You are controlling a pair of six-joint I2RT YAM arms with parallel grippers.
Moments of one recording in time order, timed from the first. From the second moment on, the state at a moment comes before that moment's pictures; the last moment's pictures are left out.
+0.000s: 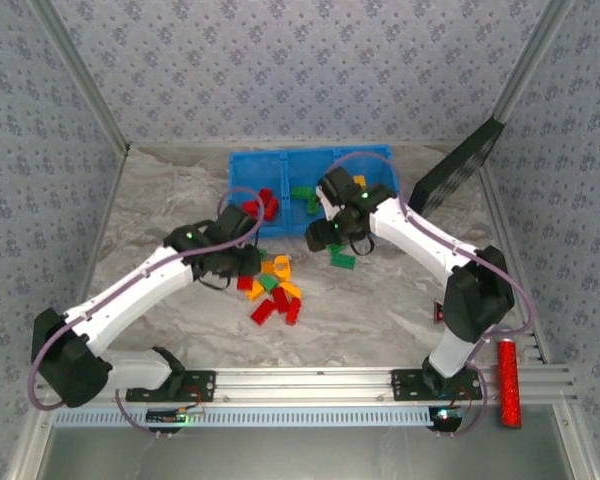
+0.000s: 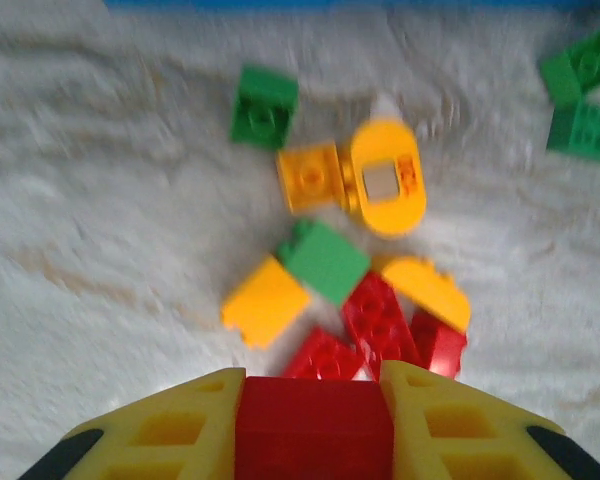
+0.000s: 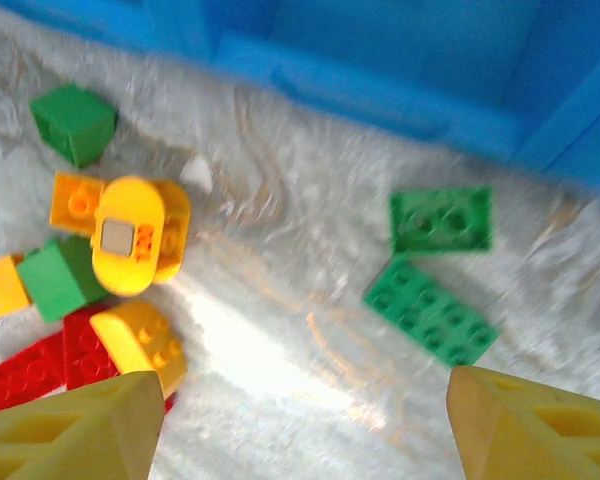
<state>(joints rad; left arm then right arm) -0.70 1.28 1.12 -0.94 -0.10 -0.67 0.65 1.68 1.43 -0.92 -0.07 0.28</state>
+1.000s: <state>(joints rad) -0.44 2.24 2.00 -0.83 -0.04 -0.34 0.62 1.67 1.25 -0.84 0.02 0.02</state>
